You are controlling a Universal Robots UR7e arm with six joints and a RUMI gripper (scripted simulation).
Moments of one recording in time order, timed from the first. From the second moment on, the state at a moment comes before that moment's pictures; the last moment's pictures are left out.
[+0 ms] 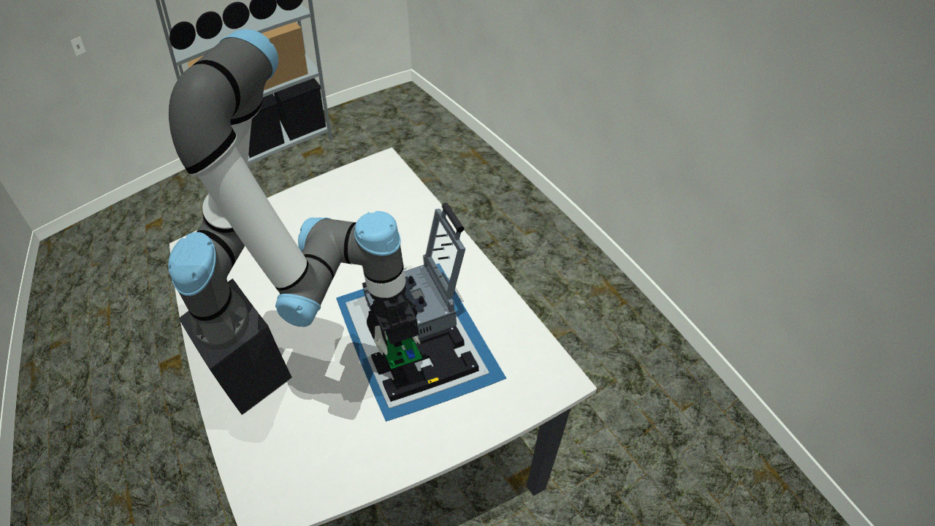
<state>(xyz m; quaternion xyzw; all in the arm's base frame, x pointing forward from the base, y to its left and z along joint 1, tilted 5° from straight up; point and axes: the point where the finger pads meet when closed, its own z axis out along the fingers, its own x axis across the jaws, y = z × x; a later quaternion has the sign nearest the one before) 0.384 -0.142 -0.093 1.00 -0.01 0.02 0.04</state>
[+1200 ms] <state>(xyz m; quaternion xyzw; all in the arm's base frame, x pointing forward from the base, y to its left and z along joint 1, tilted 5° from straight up) 0.384 -0.142 -0.093 1.00 -0.01 0.02 0.04</state>
